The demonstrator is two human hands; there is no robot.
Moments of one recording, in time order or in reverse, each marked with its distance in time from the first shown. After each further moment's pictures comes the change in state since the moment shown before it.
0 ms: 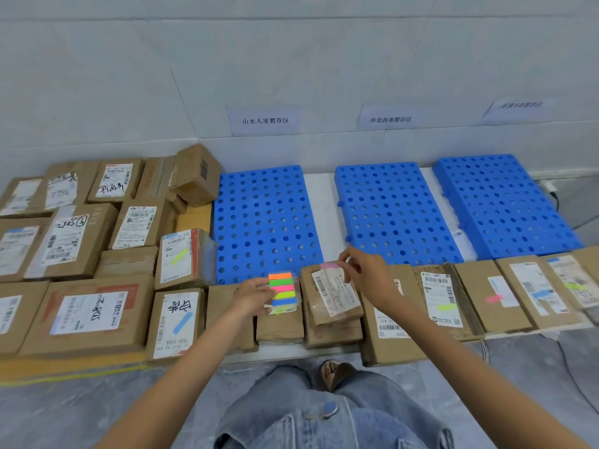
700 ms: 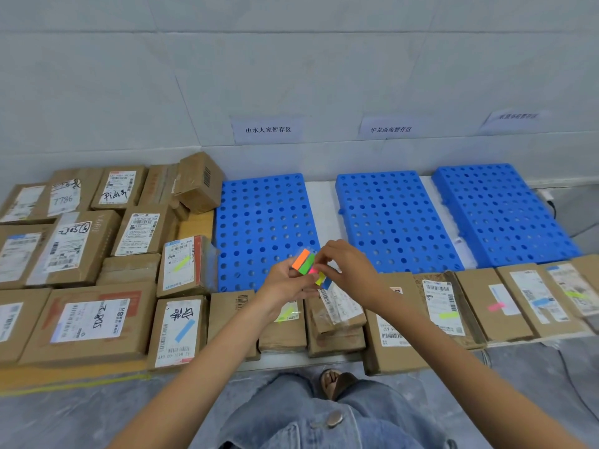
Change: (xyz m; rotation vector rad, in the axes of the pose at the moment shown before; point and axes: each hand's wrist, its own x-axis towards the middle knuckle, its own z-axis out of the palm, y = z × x) left_hand -0.056 0.065 0.031 -0.258 -0.250 0.226; right_hand 0.017 -0.053 -0.004 -0.138 -0.029 -0.357
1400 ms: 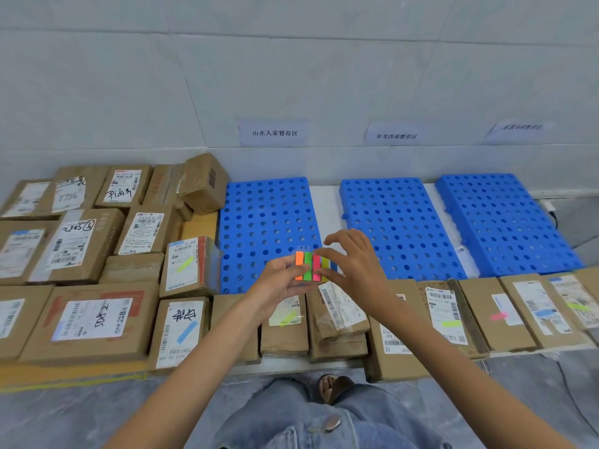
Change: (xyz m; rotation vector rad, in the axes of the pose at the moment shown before) left_hand -0.004 0.015 -0.019 -0.109 -0.053 0.000; right_hand 0.007 0.006 0.006 -0.346 0.340 -0.271
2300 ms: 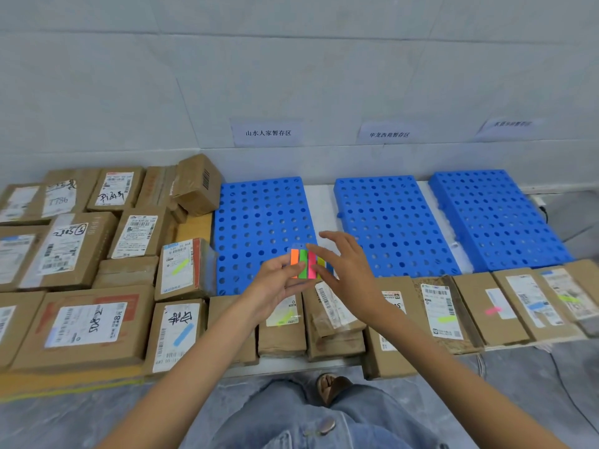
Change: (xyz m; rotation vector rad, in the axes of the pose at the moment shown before) left_hand -0.001 -0.002 0.000 -0.097 -0.033 0.025; right_hand -0.007 -0.019 -0.001 0.120 -0.093 0.224
